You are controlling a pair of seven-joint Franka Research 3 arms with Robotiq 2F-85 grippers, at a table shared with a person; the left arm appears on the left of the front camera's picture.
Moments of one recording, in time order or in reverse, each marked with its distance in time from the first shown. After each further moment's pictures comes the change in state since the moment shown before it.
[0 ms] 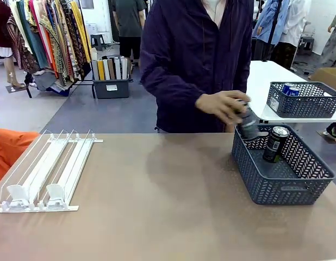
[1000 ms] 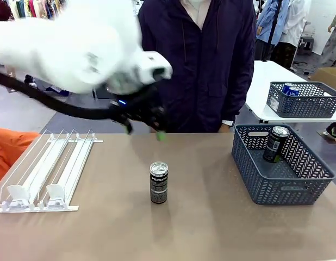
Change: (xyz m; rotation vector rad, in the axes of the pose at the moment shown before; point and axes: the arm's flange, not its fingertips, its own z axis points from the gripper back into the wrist) left arm 0.067 -0.203 -0.448 0.996 0.411 -0.362; right arm 0.000 0.000 0.000 0.000 0.001 0.000
